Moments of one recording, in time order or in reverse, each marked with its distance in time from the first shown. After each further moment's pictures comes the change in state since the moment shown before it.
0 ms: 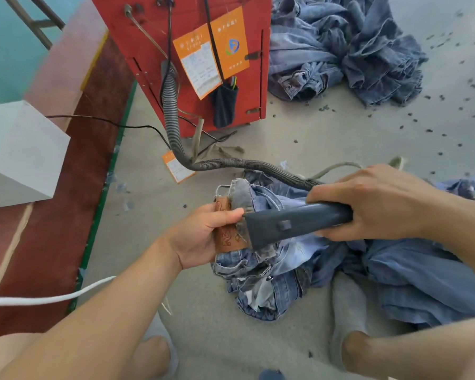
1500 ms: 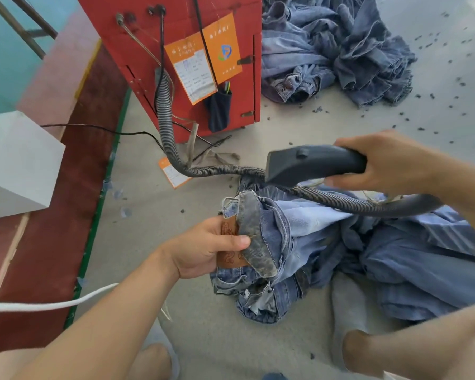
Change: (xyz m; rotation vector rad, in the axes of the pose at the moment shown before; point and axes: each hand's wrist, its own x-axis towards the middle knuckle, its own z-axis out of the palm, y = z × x) left_hand -0.007 -0.010 0.001 0.190 -0.133 -0.045; right_hand 0.010 0.056 -0.006 0.270 0.183 0.215
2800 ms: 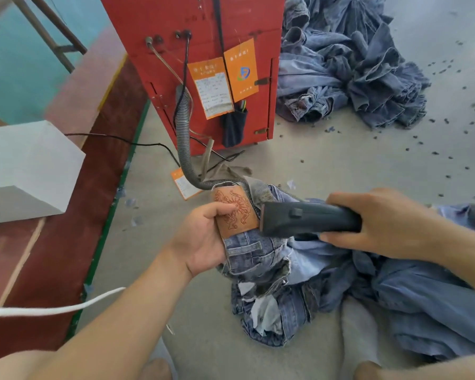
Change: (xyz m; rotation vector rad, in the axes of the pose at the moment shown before) left_hand 0.010 0.035 -0.010 -0.464 0.169 0.156; right_hand -0.018 -0.029 0.030 -0.042 -0.080 -0.031
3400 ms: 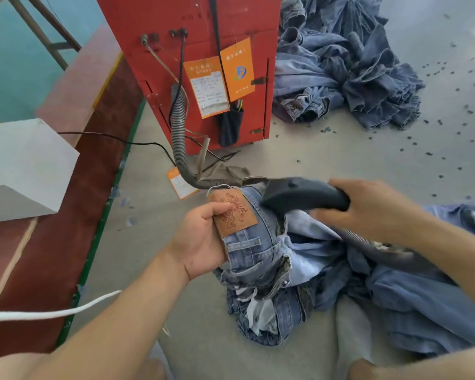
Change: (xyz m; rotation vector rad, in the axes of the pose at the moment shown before) left_hand 0.003 -0.006 -0.001 -0.009 0.026 -0.008; right_hand 0.019 -0.004 0.004 0.050 0.079 0.234
